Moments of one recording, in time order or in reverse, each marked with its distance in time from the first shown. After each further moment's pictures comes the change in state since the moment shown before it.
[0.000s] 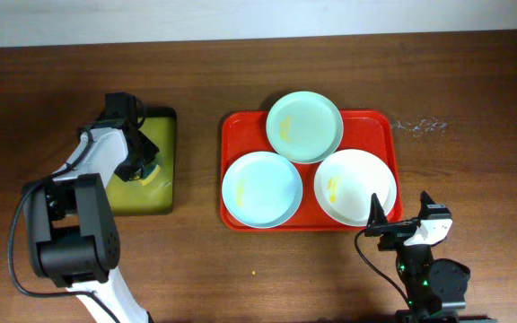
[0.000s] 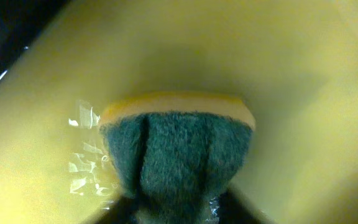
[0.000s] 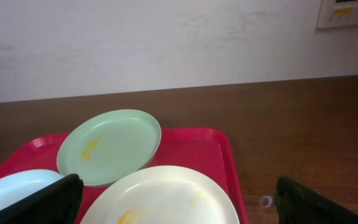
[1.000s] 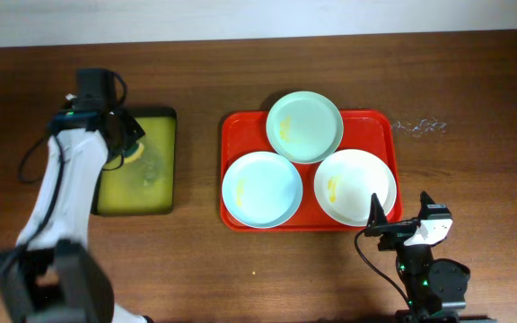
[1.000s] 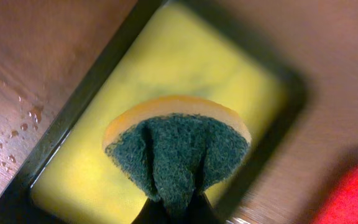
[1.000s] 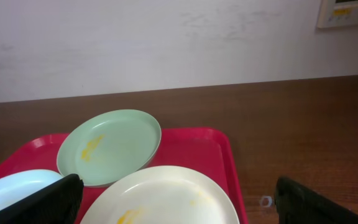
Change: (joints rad) left arm 0.003 -0.300 0.102 -0.180 0.022 0.182; right arm 0.000 0.000 0.000 0.000 0.000 0.000
